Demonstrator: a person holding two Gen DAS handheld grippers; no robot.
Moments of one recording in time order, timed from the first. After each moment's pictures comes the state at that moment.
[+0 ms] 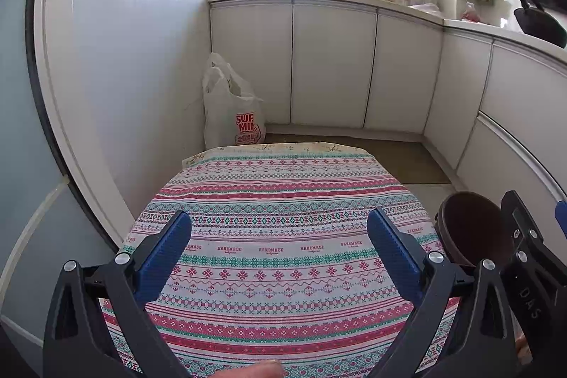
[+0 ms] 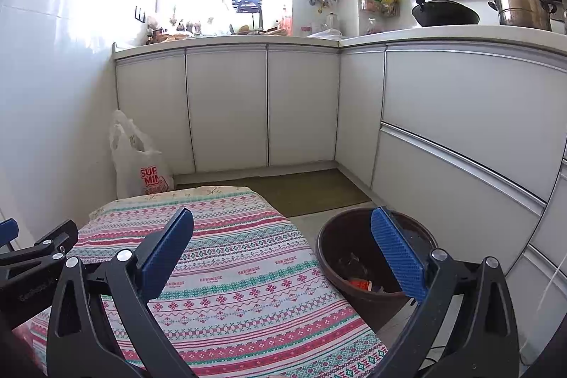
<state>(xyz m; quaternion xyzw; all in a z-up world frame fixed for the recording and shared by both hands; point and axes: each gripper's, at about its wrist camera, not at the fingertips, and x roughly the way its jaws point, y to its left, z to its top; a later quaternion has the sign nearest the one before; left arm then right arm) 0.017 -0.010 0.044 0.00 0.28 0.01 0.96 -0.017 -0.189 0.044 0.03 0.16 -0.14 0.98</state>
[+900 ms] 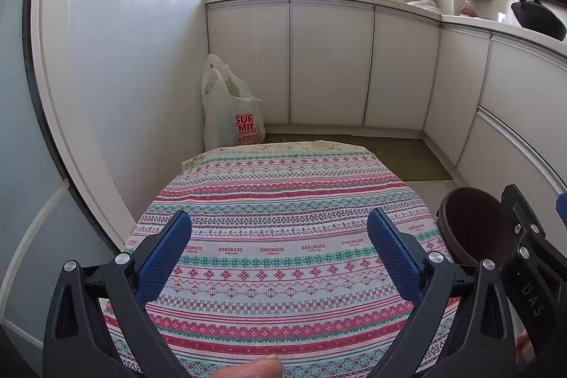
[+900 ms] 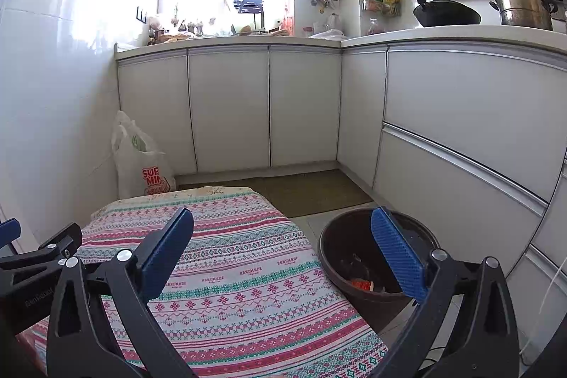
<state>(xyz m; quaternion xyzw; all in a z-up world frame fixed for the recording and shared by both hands) 0.016 -0.014 0.042 0.01 0.28 0.01 0.96 -0.016 -0.186 0.042 0.03 0.16 -0.14 0.98</state>
